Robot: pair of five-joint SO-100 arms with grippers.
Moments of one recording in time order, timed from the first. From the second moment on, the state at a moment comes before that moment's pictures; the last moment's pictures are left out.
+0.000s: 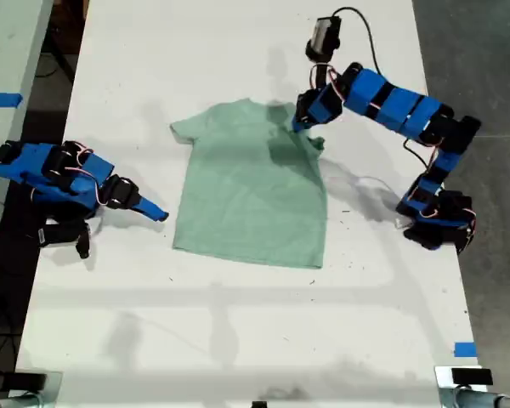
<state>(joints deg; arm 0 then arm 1) 7.6 206.1 183.7 61.1 4.7 34.7 87.0 72.3 74.9 -42.4</state>
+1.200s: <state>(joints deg) 7.6 206.1 183.7 61.1 4.7 17.4 162.7 146.1 69.8 -26.3</state>
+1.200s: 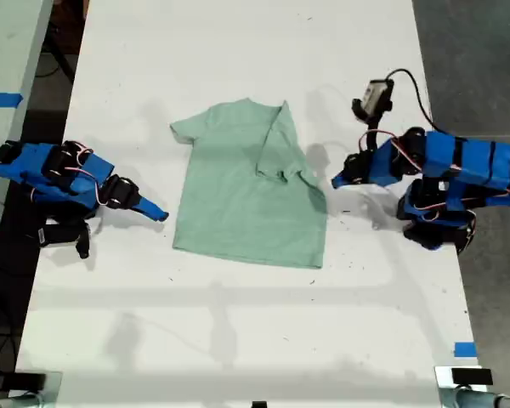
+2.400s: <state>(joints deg) 7.6 206.1 183.7 61.1 4.7 17.6 200.6 173.8 80.1 -9.8</state>
